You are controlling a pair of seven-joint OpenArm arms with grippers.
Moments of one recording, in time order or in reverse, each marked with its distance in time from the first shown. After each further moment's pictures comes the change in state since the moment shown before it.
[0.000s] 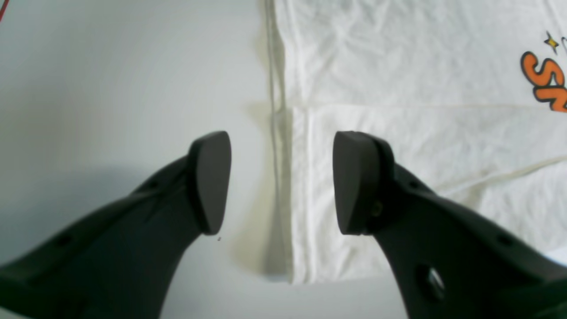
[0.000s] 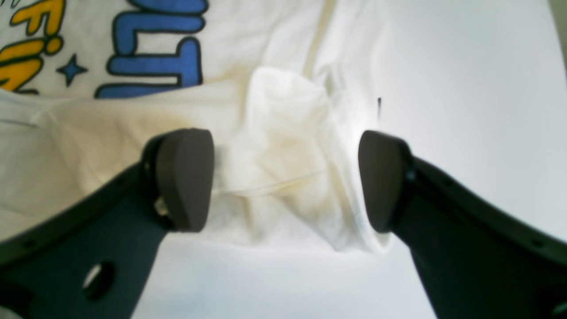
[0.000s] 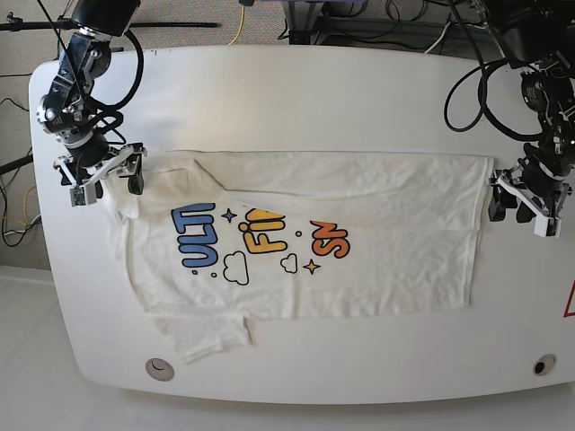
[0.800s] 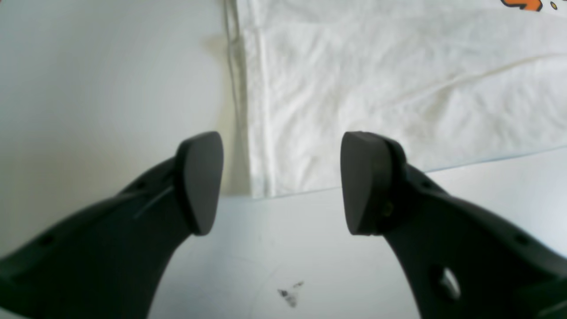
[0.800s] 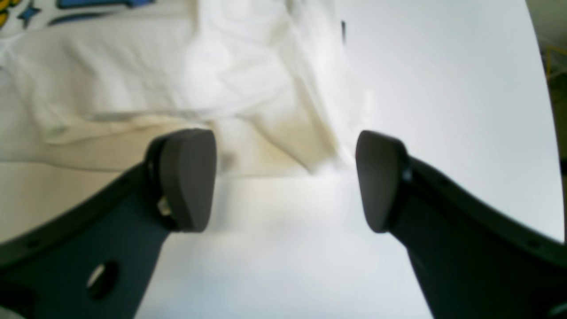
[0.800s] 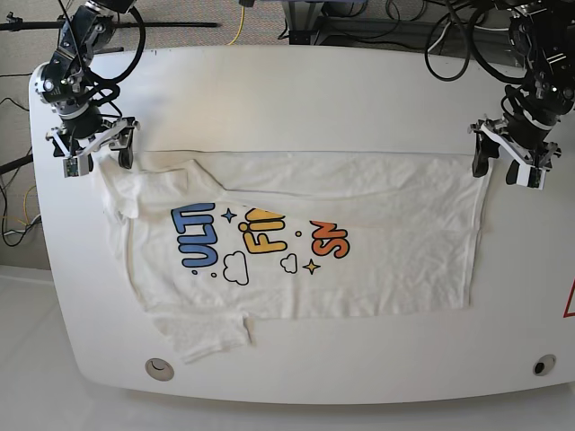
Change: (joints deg) left arm 15.0 1.8 1.2 9.3 2.7 -0.2 -10.0; right arm -4.9 -3.1 5.4 0.5 -4.3 2.1 3.9
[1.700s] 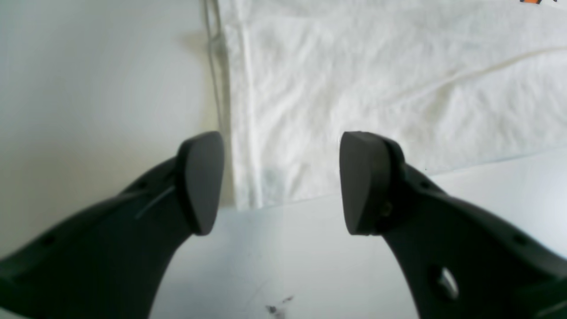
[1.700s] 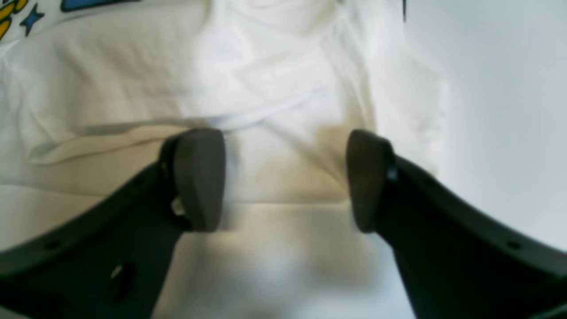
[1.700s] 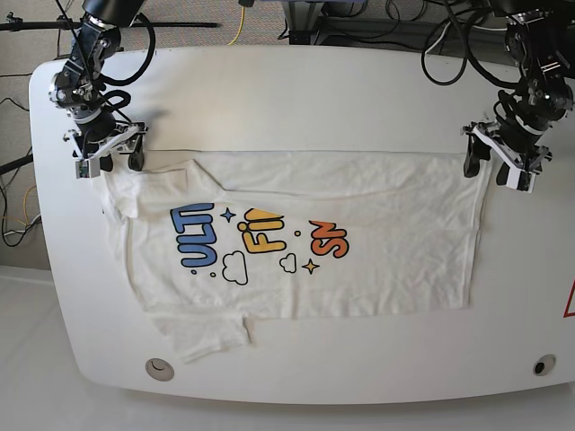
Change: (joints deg) left arm -1.1 0.0 2.5 -2.7 1.7 -0.6 -1.1; right arm 3.1 0.4 -2.1 -11.6 -0.7 0.6 5.6
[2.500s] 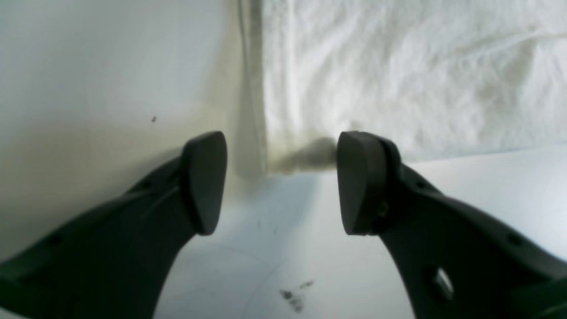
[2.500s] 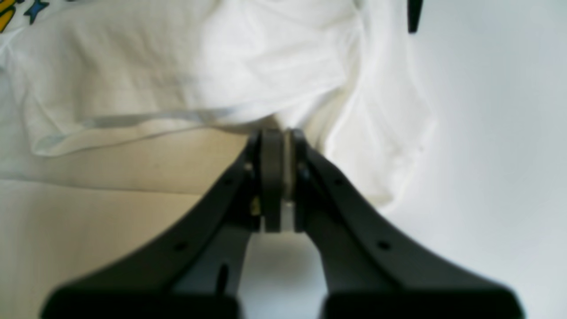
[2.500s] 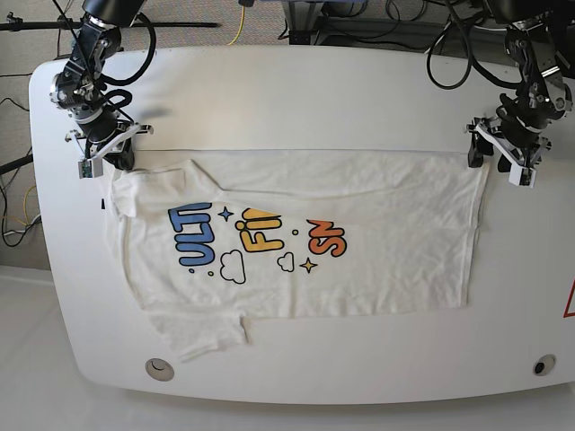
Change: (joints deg) left arm -2.3 0.0 -0.9 -7.3 0.7 0.5 1.9; right arm 0.0 0.1 -0.5 0.0 -0.4 0.3 -0.3
